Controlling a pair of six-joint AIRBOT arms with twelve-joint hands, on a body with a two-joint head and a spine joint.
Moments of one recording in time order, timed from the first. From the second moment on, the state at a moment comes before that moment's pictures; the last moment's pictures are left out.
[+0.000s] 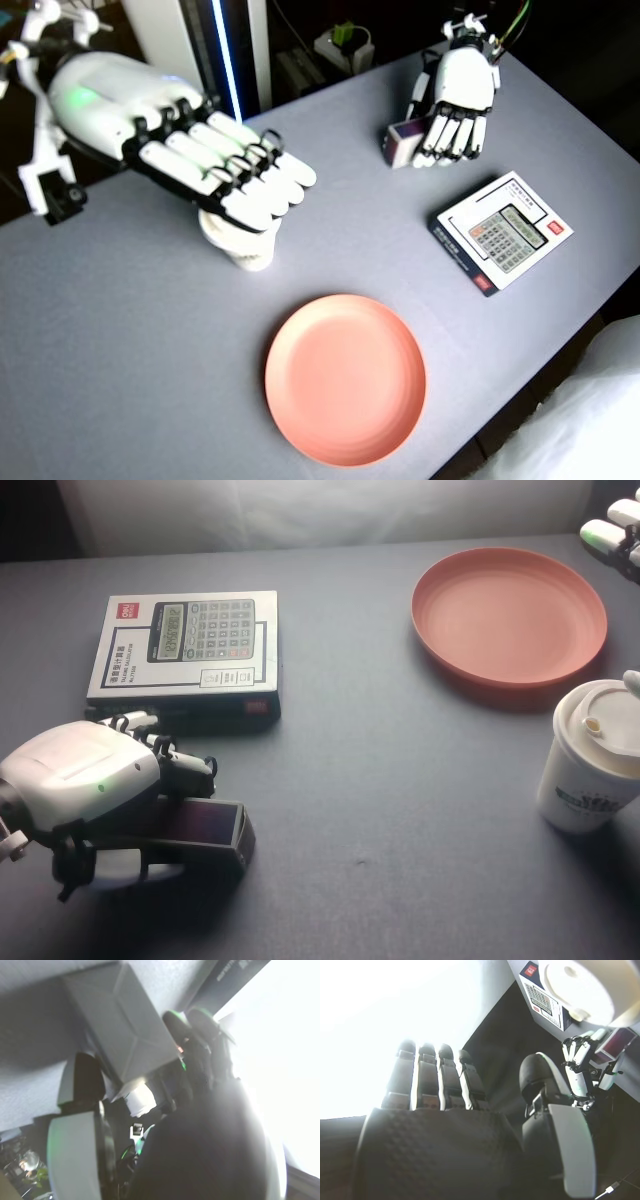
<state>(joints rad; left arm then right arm) 1.08 -0.79 1.01 -0.07 -0.79 0.87 -1.04 -0.63 0.73 0.27 1.03 -1.41</state>
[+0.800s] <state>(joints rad) 1.02 -0.74 1.02 -0.07 -0.99 0.85 -1.04 -0.63 0.74 0.28 1.03 -1.41</state>
